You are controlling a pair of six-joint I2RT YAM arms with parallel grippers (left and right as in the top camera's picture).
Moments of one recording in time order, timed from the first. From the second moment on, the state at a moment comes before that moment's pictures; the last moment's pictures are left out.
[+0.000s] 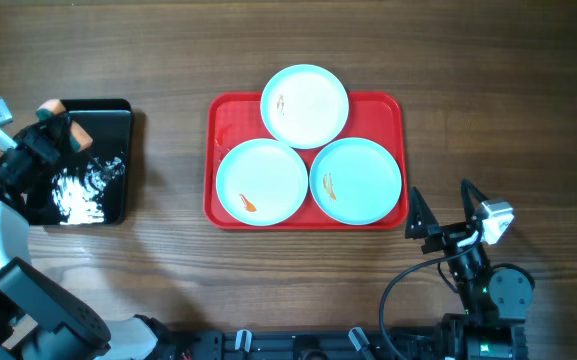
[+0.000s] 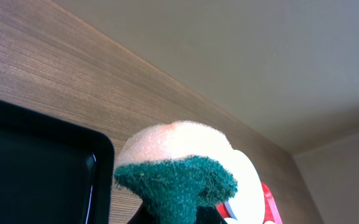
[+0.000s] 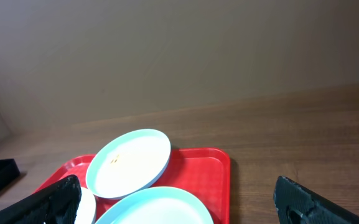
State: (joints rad) left arm 0.75 1.58 0.92 0.00 1.10 -0.21; right arm -0.07 0.01 0.01 0.02 -0.31 0.26
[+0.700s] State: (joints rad) left arm 0.75 1.58 0.92 -0.01 1.10 -0.21; right arm -0.07 0.01 0.01 0.02 -0.31 0.26
